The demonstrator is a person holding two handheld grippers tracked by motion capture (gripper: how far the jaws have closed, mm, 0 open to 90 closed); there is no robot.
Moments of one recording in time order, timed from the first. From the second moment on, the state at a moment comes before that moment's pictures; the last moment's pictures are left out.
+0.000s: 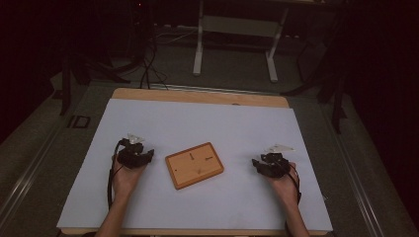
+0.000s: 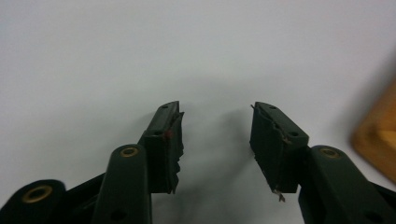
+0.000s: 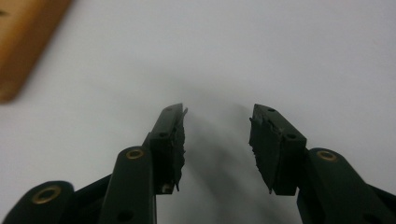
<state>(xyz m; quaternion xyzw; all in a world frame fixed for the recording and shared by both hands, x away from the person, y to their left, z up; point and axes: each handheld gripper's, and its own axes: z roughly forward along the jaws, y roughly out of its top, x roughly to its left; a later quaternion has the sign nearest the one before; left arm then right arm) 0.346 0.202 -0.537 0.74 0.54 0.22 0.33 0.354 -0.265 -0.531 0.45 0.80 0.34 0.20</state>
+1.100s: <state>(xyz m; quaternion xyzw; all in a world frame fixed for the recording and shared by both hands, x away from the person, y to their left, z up) 0.342 0.194 -0.525 0.78 0.46 0.18 0.37 0.318 -0.177 -0.514 0.29 0.85 0.42 0.14</state>
